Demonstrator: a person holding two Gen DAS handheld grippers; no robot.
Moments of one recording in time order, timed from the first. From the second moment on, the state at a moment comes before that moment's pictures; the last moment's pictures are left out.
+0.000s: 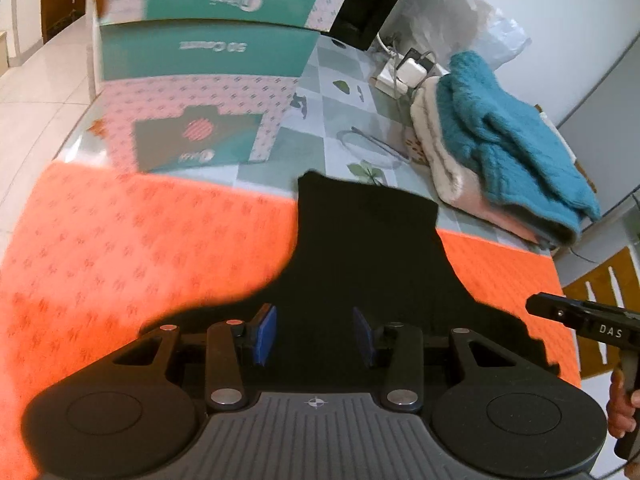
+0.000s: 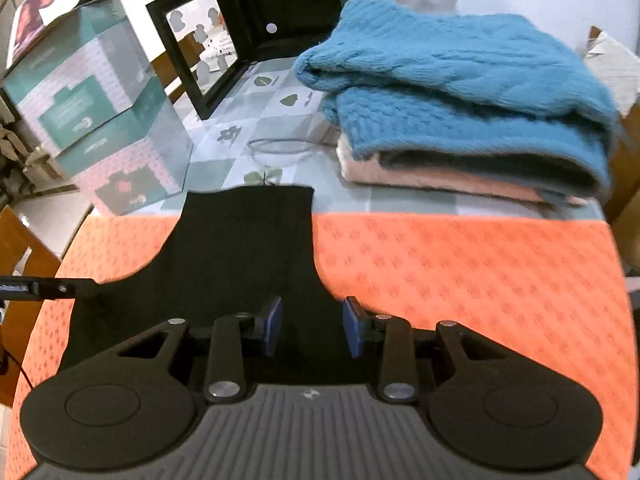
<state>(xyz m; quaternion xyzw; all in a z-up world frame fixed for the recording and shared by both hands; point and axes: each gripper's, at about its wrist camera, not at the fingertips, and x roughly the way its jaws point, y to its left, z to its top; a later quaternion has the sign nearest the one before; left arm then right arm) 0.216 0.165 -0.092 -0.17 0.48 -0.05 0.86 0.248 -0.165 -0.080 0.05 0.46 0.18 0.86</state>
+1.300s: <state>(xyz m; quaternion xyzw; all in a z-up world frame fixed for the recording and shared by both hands) 0.199 0.130 -0.045 -0.04 0.34 -0.17 0.93 0.236 -0.137 -0.047 -0.01 0.35 0.29 0.89</state>
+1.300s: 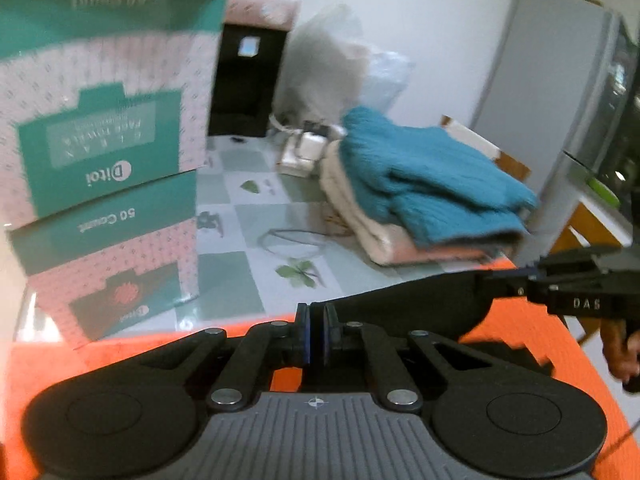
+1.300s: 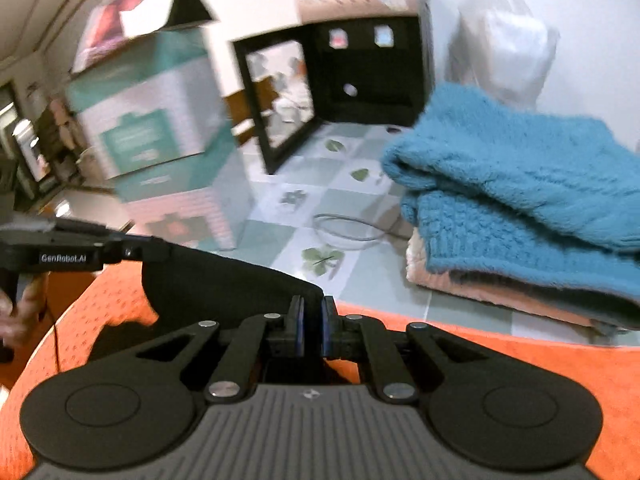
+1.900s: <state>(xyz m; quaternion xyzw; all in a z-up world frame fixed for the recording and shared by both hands) 0.061 0.097 -0.118 0.12 0.42 -0.19 0.88 0.064 -0.137 -0.101 -0.17 0.38 0.30 0.86</state>
